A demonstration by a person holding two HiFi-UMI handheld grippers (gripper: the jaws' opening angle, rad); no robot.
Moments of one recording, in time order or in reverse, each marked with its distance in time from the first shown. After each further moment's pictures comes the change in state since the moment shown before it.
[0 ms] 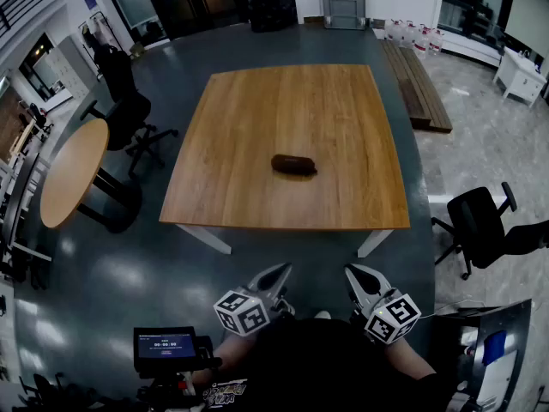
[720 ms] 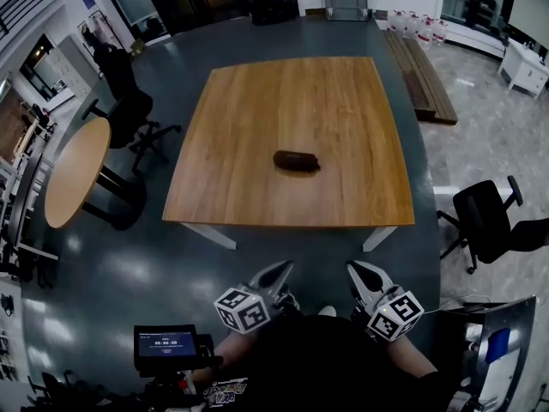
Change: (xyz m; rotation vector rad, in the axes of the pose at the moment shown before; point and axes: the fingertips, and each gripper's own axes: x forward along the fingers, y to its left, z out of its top) left arm 0.005 0.000 0.001 -0.013 0.024 0.011; right arm 0.002 -0.007 0.004 0.049 -0.023 0.018
